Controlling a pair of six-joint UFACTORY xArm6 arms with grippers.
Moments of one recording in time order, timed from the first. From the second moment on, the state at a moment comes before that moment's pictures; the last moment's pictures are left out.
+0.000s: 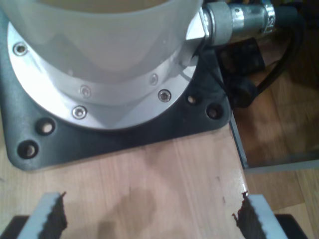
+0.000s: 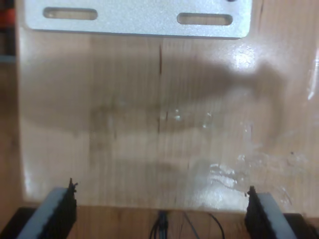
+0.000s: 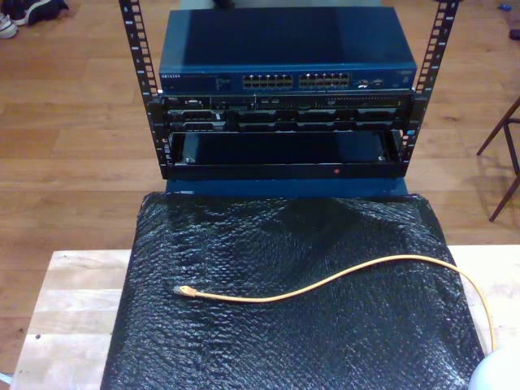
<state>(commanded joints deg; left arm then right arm) 76.1 -29.3 -10.8 6.5 70.4 -186.7 -85.1 -41.2 -6.8 -1.2 60.9 -175.4</state>
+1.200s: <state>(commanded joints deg) 52.8 -27.8 -32.3 0.7 92.4 -212.0 -54.6 -33.5 -34.6 0.2 74.7 -124.2</state>
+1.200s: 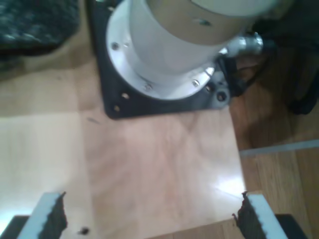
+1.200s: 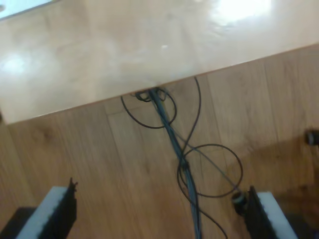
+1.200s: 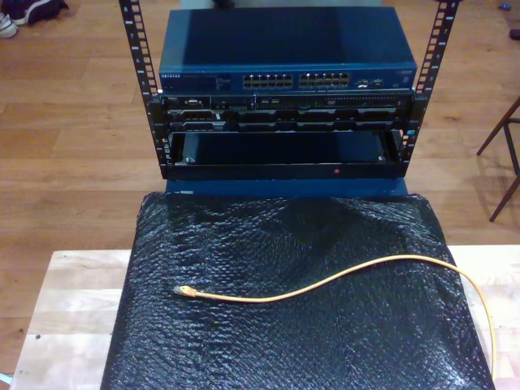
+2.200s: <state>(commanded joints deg) 35.4 -18.2 -37.6 -8.2 91.8 -227.7 -33.1 -24.3 -45.2 25.6 83.8 -108.0</state>
